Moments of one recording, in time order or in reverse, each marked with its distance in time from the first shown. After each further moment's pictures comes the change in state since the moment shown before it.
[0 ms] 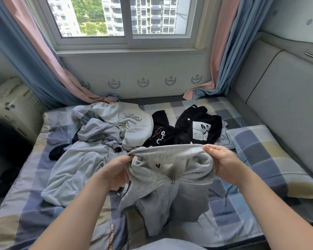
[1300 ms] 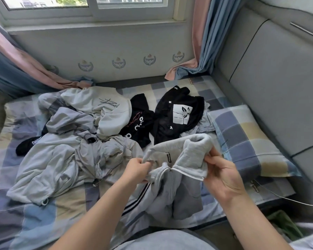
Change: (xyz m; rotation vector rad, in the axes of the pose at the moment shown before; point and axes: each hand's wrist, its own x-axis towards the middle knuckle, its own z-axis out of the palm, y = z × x) left_hand 0.086 -0.062 0.188 0.551 0.317 -0.056; right_hand -0.047 -0.010 -0.085 0.697 0.148 -0.112
